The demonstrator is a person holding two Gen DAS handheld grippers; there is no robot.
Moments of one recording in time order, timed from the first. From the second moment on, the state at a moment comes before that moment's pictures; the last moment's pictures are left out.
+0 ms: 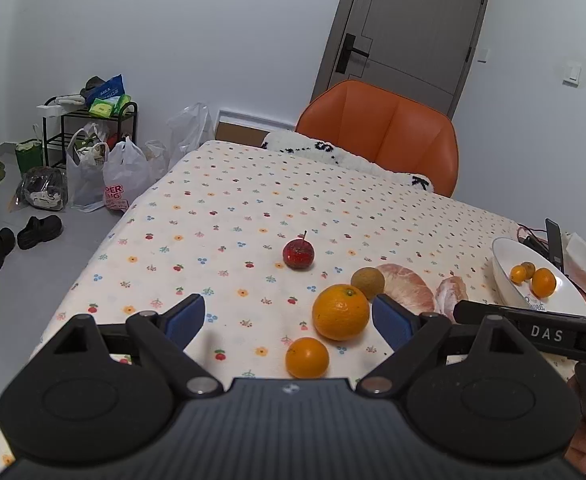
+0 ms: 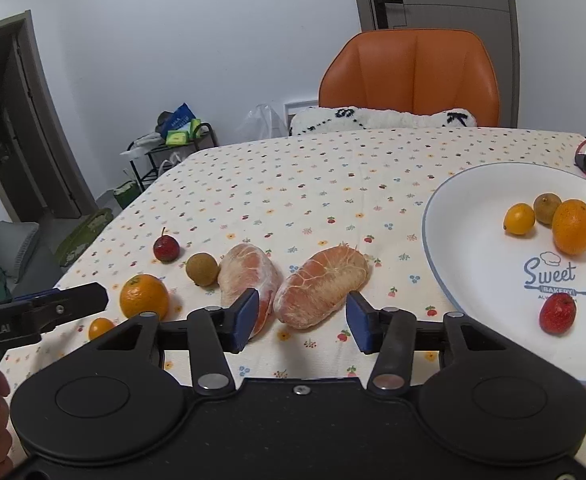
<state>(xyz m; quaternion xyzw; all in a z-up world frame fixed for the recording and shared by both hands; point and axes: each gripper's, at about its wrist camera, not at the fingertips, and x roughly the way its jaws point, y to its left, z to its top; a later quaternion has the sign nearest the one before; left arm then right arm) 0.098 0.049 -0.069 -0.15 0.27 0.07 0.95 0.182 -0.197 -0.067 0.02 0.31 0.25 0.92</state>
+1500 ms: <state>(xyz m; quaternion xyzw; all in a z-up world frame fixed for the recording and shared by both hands) 0.146 0.016 -0.080 -0.13 0.31 0.02 0.94 0.204 -0.194 -0.075 -0.01 0.32 0.25 0.91</state>
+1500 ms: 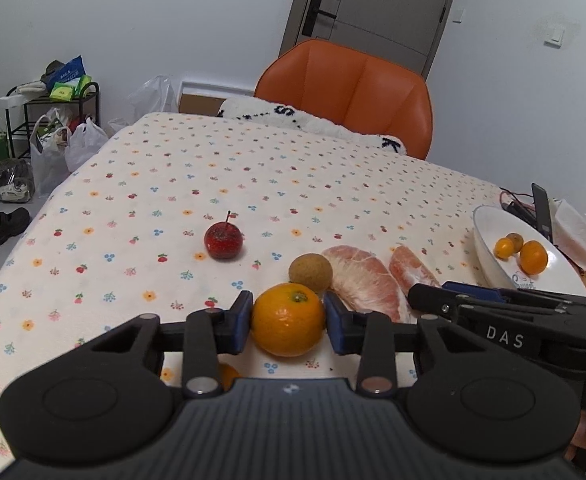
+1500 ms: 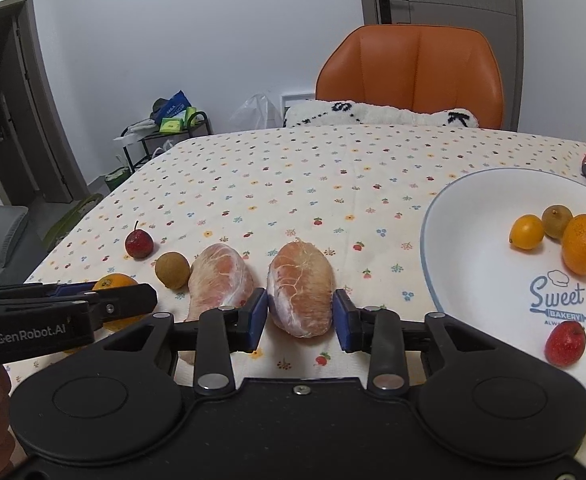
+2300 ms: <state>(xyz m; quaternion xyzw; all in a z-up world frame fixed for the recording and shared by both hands) 0.123 -0.016 -0.040 -0.12 0.26 0.00 0.96 0.169 -0.238 -0.039 0.03 0.27 0.27 0.92</state>
